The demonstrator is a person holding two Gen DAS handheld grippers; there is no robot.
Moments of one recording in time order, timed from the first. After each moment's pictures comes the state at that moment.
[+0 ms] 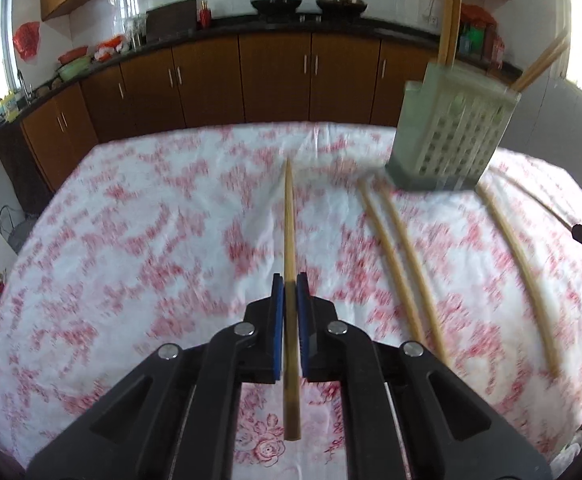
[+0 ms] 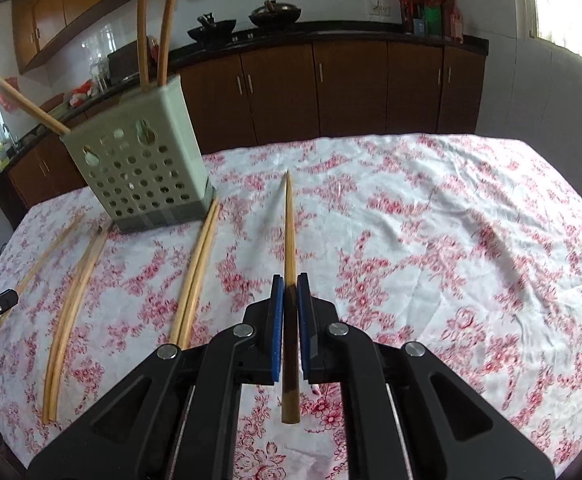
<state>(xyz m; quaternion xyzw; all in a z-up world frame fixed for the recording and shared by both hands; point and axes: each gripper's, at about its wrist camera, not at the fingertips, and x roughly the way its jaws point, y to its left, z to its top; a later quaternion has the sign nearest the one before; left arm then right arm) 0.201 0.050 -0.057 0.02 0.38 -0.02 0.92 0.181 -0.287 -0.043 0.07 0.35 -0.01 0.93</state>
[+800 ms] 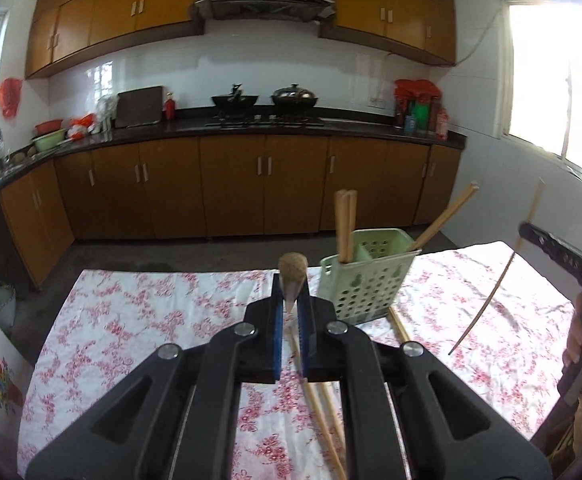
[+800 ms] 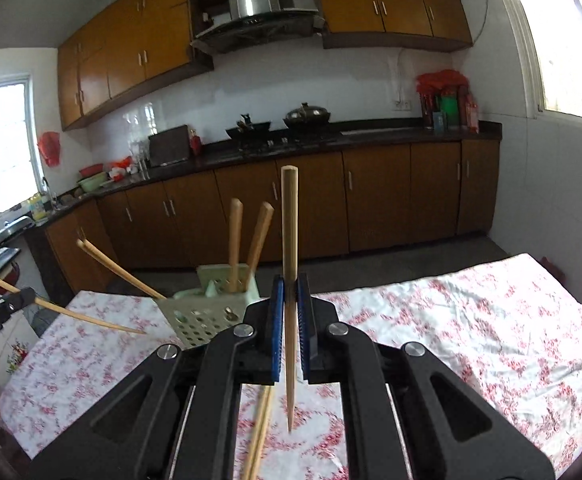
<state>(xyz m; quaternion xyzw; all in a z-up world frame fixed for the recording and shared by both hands) 0.182 0.029 0.094 0.01 0.24 -0.11 0.96 0.165 -0.282 0.087 0.08 0.19 0.04 0.98</state>
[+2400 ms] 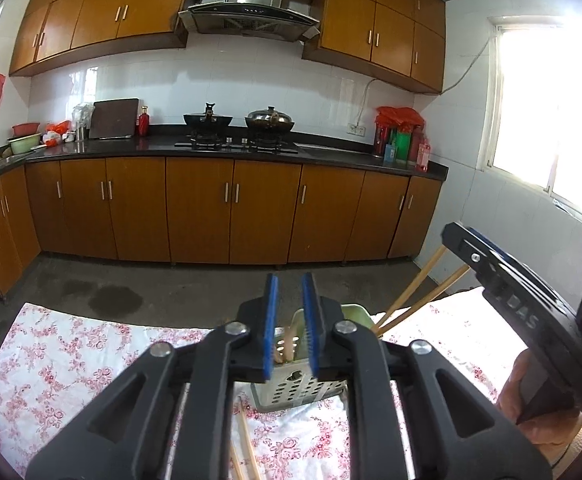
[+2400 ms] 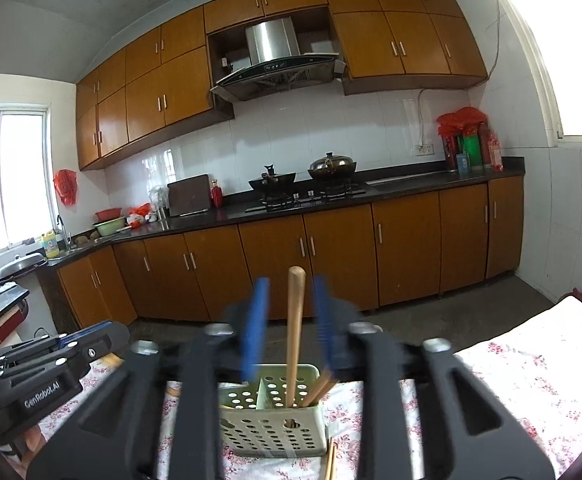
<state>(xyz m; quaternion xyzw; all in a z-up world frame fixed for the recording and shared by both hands) 0.268 -0.035 0.105 -0.03 0.20 -0.15 0.97 0.216 -0.243 0.111 0.10 0.09 0.06 0.99</state>
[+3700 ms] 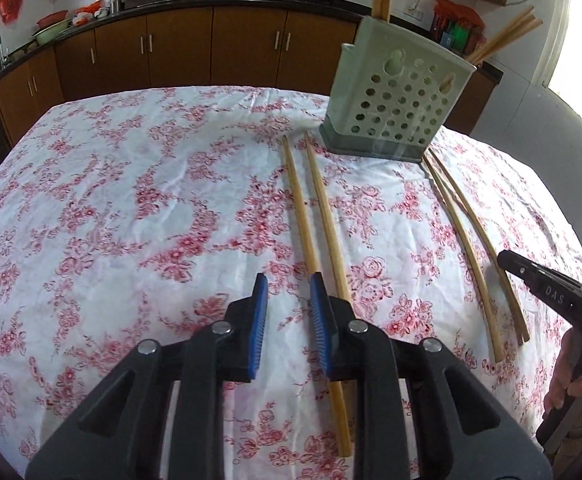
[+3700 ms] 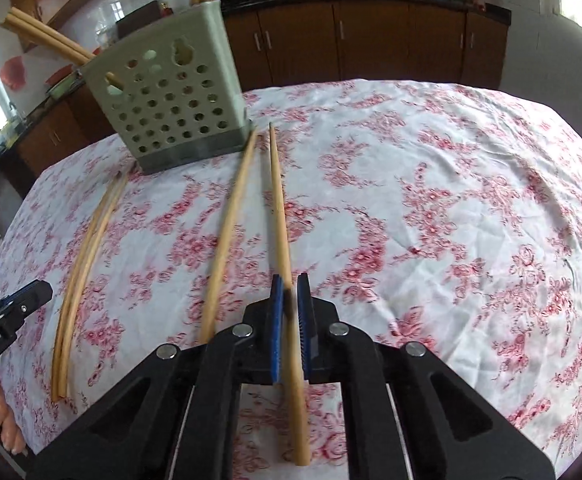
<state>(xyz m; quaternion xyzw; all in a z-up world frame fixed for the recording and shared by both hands) 0.192 0.007 -0.090 -0.04 0.43 -0.08 0.90 0.187 -0.259 -0.087 0.09 0.43 0.03 0.90</state>
